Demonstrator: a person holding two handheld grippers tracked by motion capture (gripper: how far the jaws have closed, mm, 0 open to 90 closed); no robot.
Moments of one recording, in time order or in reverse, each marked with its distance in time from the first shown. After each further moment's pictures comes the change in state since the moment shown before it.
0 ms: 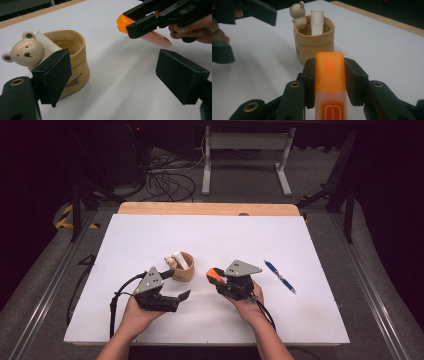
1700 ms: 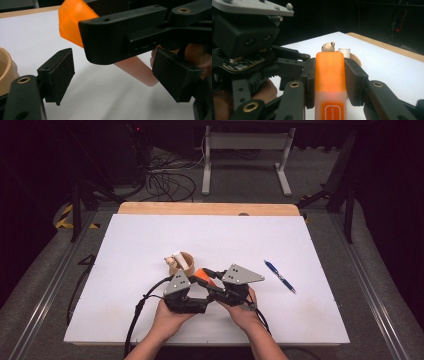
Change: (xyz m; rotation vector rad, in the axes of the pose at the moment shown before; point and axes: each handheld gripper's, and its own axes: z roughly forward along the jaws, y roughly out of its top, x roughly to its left) left arm -0.041 0.012 0.054 -0.090 -0.094 -0.114; right arm 0.026 0.013 -0.010 -0.209 0.107 -0.003
